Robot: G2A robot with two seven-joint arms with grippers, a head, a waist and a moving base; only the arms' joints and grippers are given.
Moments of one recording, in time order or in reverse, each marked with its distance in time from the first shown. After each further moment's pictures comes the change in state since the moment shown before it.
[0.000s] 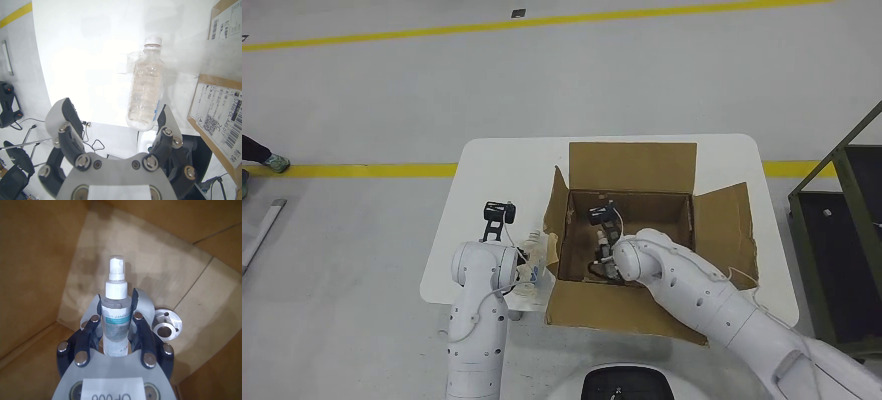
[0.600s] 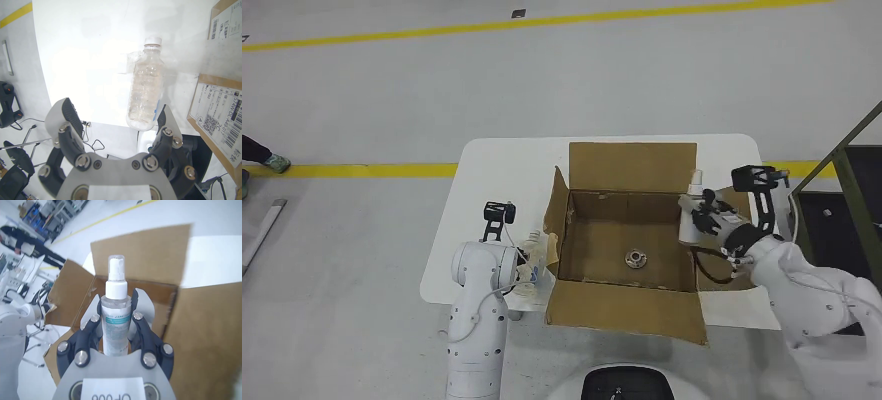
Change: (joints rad) left arm 0.000 0.000 0.000 0.000 0.000 0.000 0.000; right arm -0.752 0.190 0.896 -1.058 -0.028 -0.194 -0.133
